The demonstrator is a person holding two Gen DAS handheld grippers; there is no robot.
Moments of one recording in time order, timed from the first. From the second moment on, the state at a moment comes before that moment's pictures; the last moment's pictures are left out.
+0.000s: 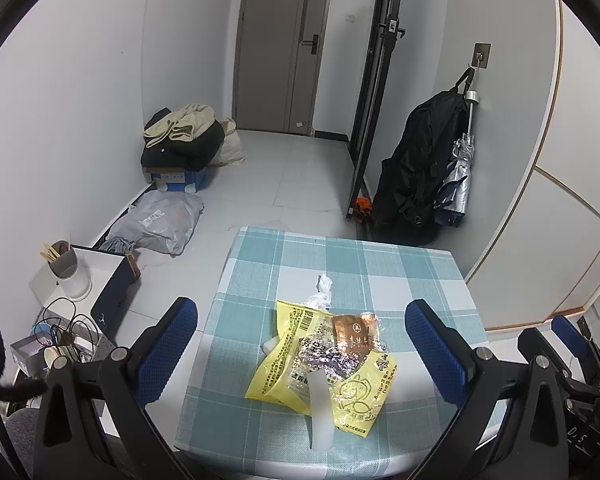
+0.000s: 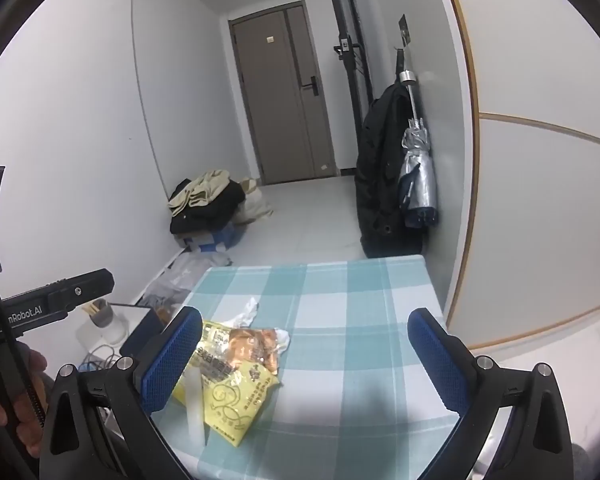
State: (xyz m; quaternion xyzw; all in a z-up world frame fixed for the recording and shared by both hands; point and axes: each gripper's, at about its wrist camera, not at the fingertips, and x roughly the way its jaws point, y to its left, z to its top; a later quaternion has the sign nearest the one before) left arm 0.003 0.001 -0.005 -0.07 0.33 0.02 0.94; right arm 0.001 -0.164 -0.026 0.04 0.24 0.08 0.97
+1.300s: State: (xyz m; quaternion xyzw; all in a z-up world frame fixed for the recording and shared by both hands) left arm 0.003 0.003 -0.010 -0.09 0.33 0.01 0.94; right arm 0.000 -0.163 -0.030 0.04 0.24 0.07 0.97
